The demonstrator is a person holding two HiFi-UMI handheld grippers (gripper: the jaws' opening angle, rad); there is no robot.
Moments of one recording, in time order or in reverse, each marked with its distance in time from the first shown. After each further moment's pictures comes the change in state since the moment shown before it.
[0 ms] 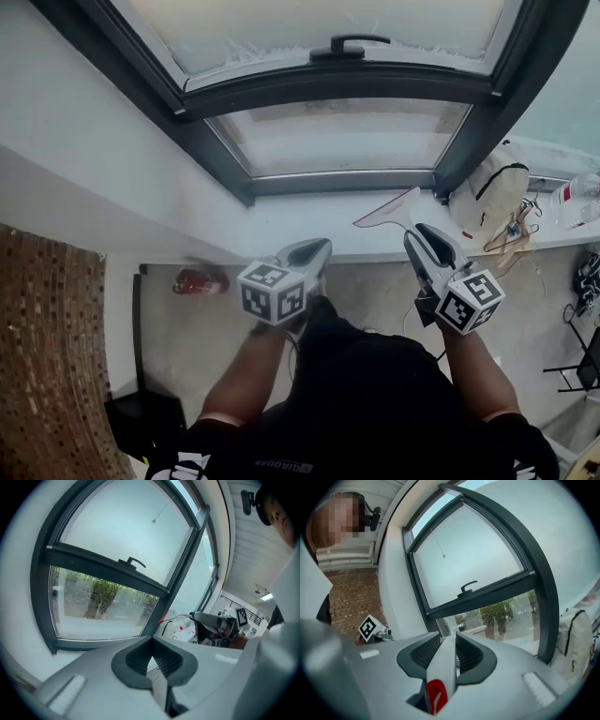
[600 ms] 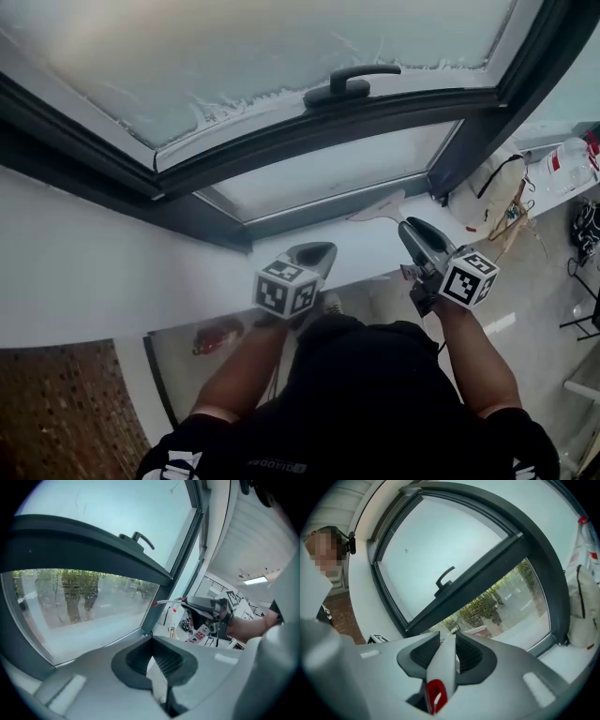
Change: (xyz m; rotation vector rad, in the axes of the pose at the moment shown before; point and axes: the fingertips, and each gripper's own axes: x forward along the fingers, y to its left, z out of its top) left arm 0.085 0.130 0.051 0.164 0.257 -0.202; right arm 0.145 -0.065 0.004 0.333 -0.073 -0.121
